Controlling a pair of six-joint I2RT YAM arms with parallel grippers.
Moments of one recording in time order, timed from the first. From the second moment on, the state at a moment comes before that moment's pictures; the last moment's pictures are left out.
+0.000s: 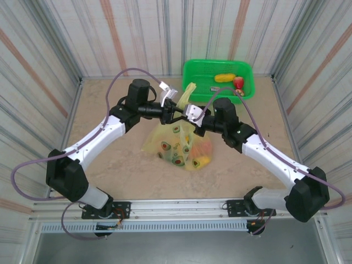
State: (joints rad) left arm -0.55 1.50 1.28 -0.21 0.87 -0.14; right arm 0.61 1.23 0.96 -0.09 -0.35 -0.59
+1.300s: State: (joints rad) left arm -0.55 1.47 1.22 -0.24 0.85 -0.21; right arm 0.54 1.03 0.78 0.08 -0.36 -0.55
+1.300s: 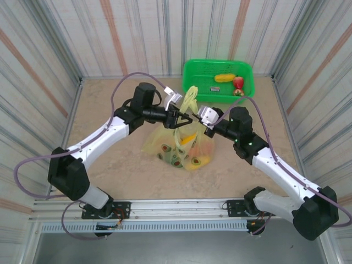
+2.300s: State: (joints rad) left arm -0.49 1.47 1.14 -0.15 0.92 -0.23; right arm 0.67 1.18 0.96 -0.09 -0.29 -0.69
